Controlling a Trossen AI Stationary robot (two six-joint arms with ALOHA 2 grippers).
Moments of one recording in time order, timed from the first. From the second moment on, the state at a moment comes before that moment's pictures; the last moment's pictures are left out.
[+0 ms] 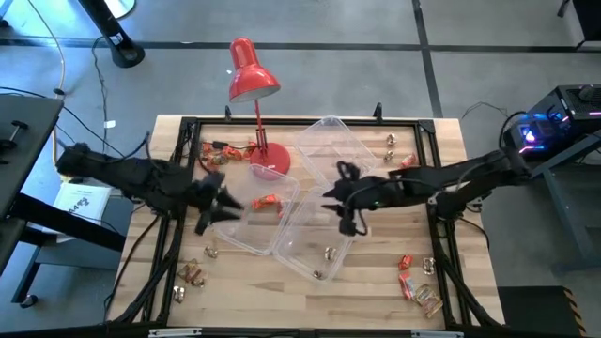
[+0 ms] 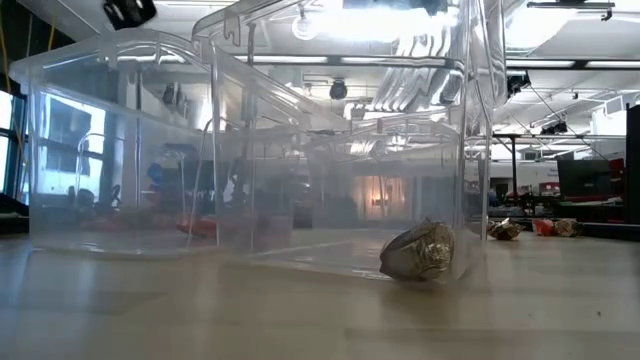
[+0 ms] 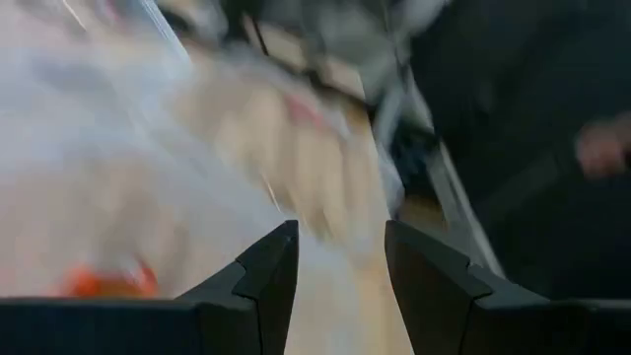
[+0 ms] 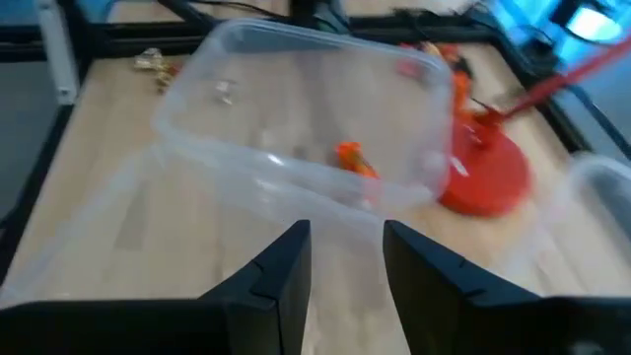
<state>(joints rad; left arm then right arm) -0.30 0.79 0.81 -0.45 -0.01 -0.52 0.23 1.38 1.26 -0.51 0.30 0.17</state>
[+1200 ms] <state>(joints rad) -0.86 1.30 0.68 -0.83 -0.19 -1.12 0.26 1.30 1.26 -0.73 0.42 0.30</state>
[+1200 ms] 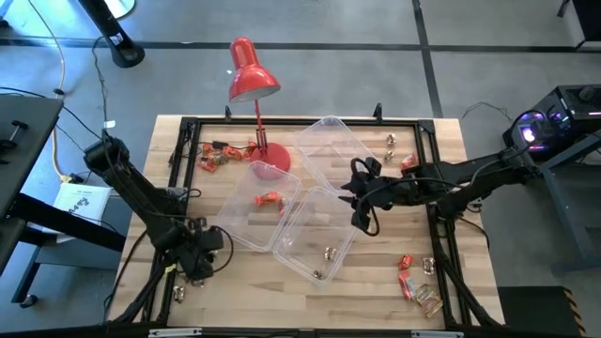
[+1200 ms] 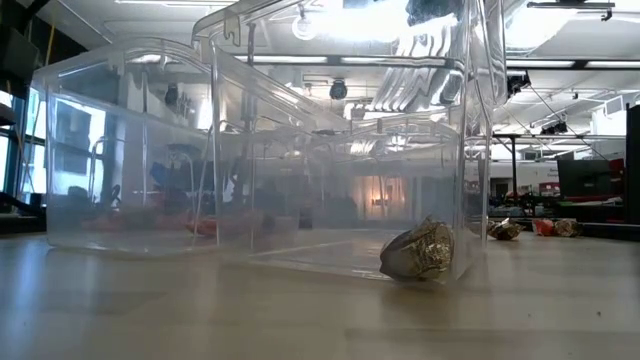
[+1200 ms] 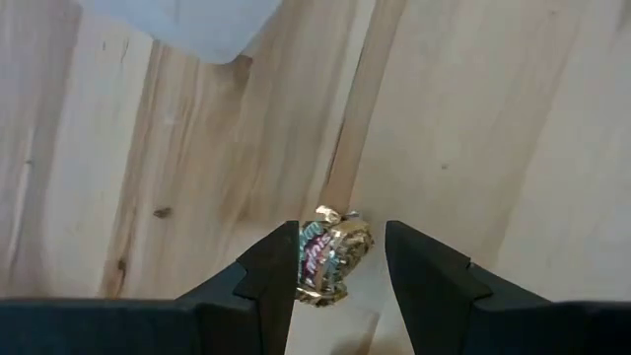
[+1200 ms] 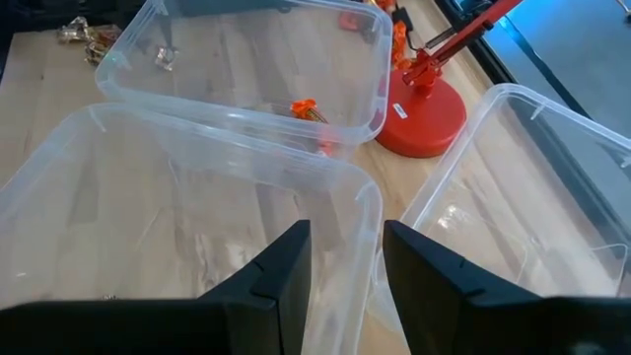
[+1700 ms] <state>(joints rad) -0.90 1.36 0.68 -0.82 -0.11 -1.07 0.26 1.30 1.25 -0.73 0.42 0.31</state>
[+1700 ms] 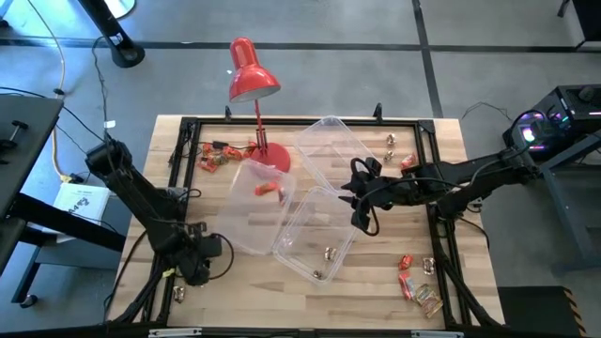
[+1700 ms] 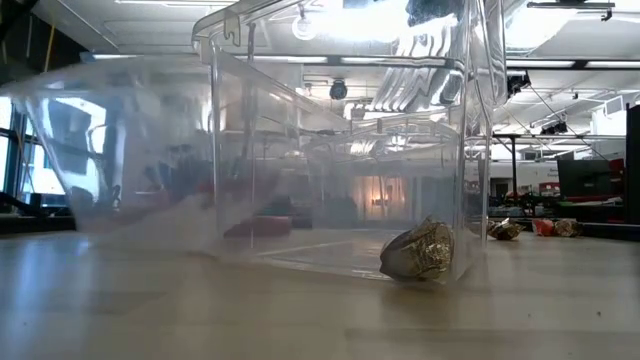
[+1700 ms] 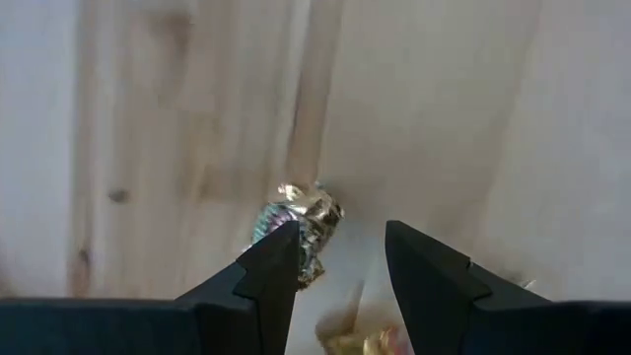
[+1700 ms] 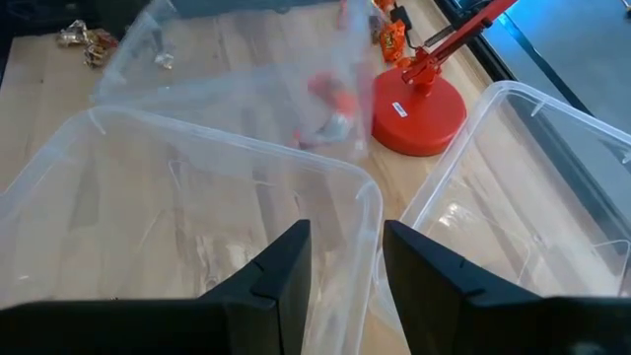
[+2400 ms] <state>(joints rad) -0.89 1.36 0.68 -0.89 -0.12 -1.08 0.26 1.30 1.25 -0.73 0.42 0.31</state>
